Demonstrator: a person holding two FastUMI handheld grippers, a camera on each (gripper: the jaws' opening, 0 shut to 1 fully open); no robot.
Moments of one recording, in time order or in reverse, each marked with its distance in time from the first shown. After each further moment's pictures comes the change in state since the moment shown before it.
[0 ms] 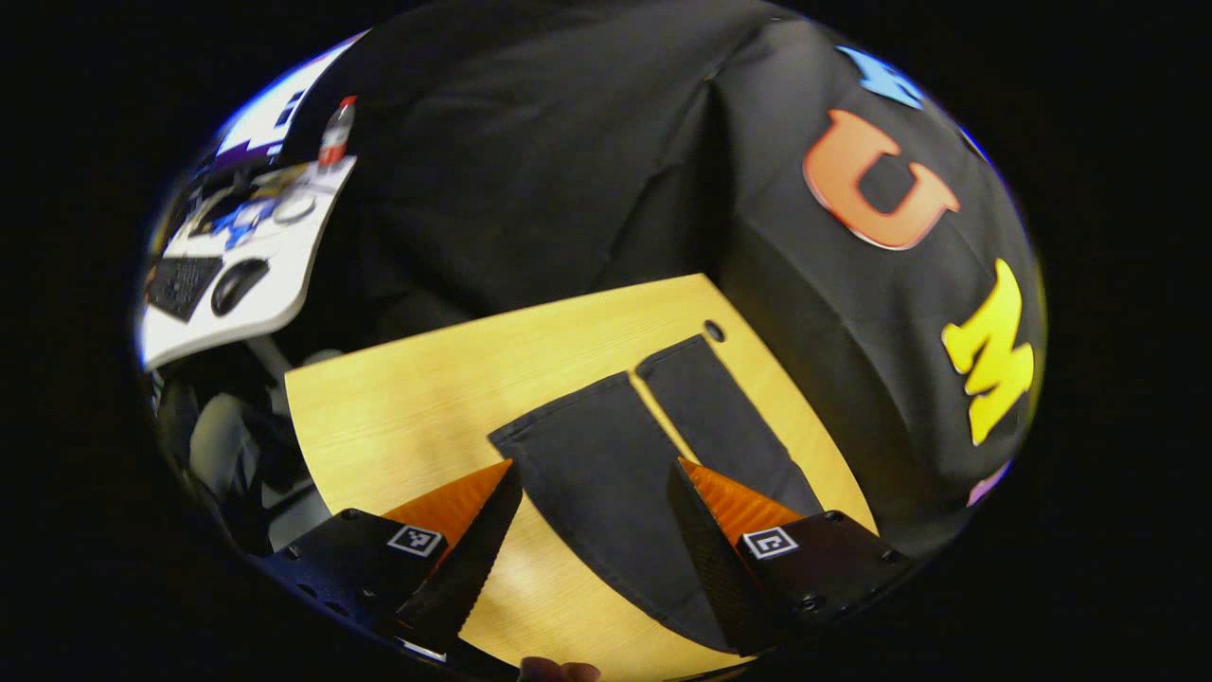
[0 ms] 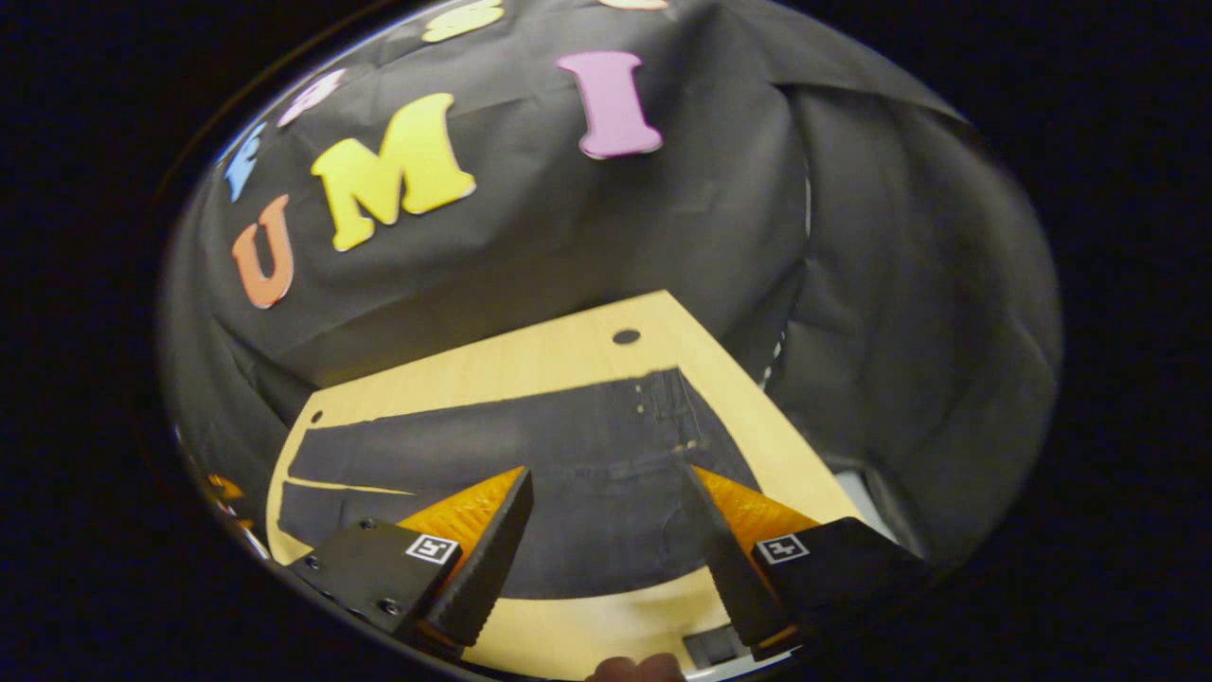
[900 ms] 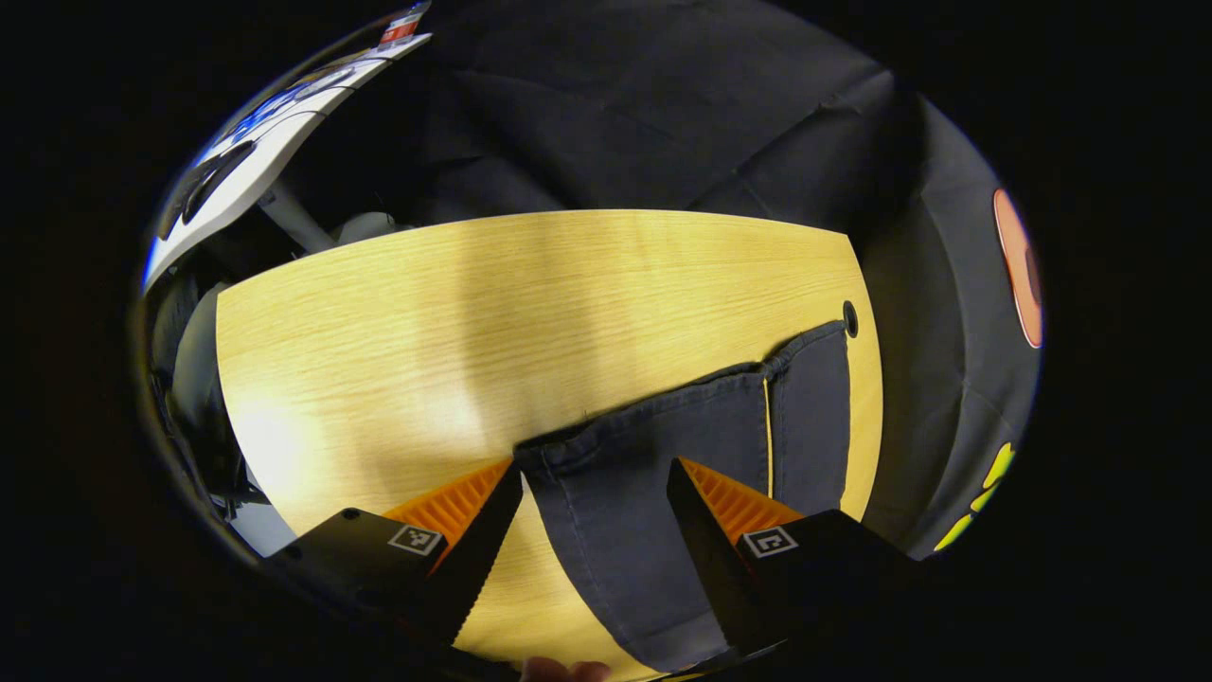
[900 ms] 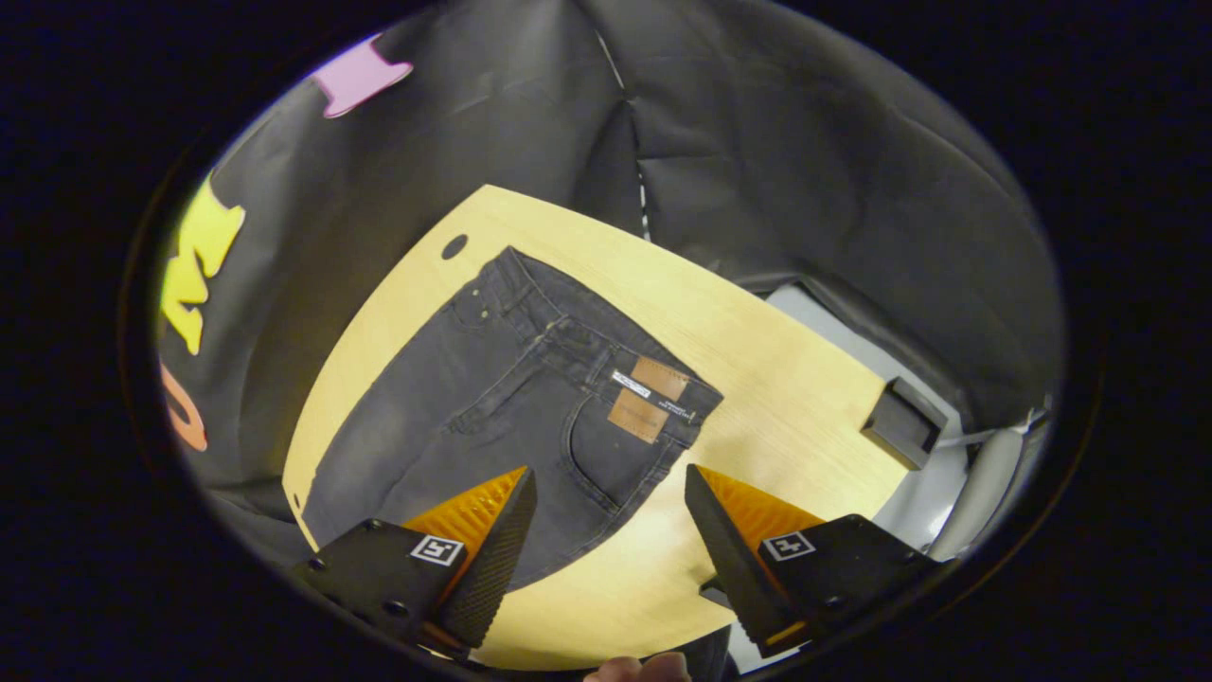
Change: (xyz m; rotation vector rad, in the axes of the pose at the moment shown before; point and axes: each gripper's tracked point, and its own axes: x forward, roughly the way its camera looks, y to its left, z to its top) left arm 0.099 0.025 -0.003 -0.237 0.307 0.175; right arm 0.046 -0.077 -0.064 0.440 0.315 -0.258
